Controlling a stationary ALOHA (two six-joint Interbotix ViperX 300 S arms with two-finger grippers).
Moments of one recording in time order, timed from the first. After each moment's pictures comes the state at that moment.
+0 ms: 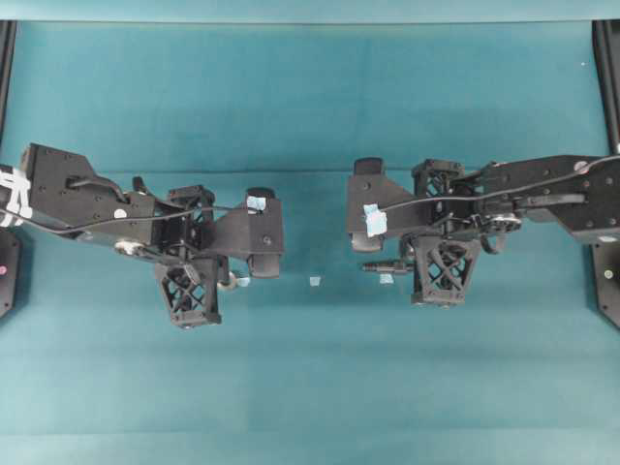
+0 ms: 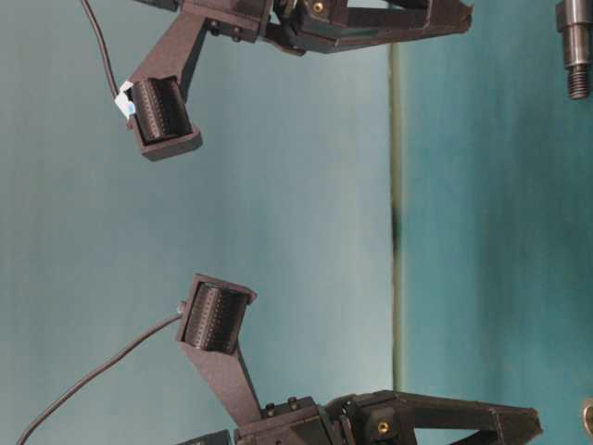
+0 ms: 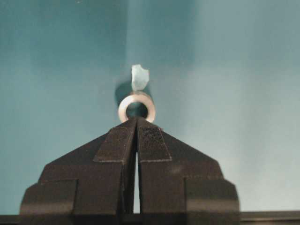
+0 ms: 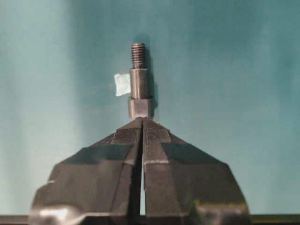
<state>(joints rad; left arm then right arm) -0.01 0.02 0.58 0.02 0.63 -0.09 -0.05 -0.07 0.60 0.01 0.73 0.00</state>
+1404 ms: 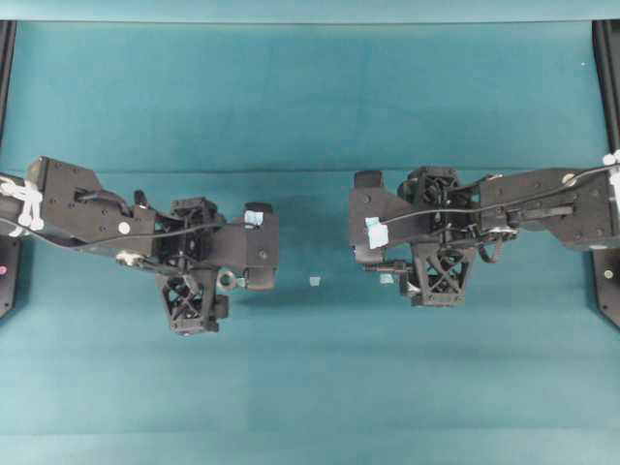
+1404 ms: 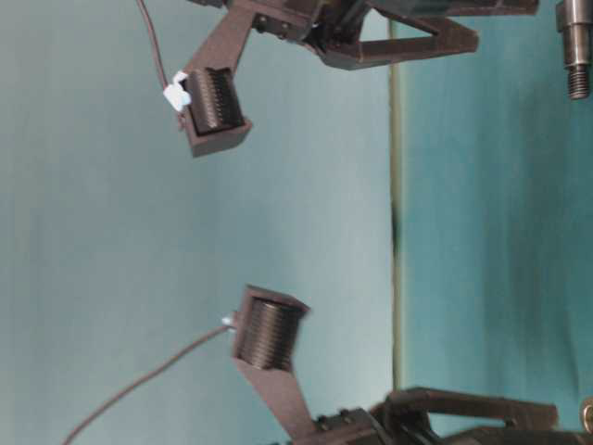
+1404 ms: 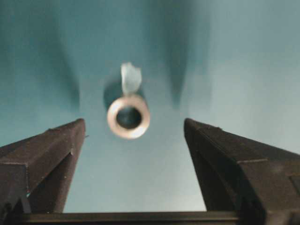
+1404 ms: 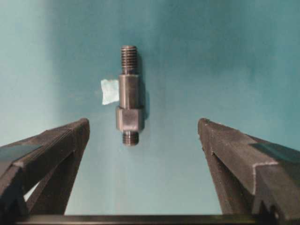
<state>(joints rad) -0.02 0.06 0.65 0.02 0.52 -0.07 -0.04 -0.02 0.65 -0.04 0.61 0.00</state>
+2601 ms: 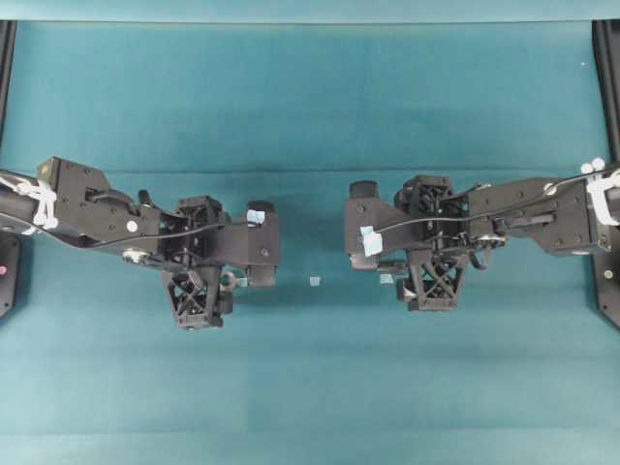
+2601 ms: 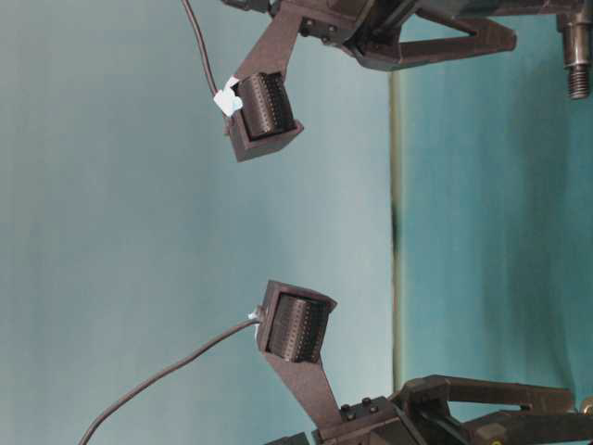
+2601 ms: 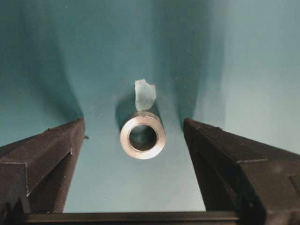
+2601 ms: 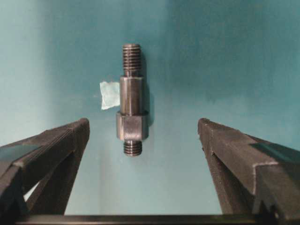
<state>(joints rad) 0.00 0.11 0.66 0.02 0.44 -0.04 -0.04 0.03 0.67 -0.04 0.56 0.00</state>
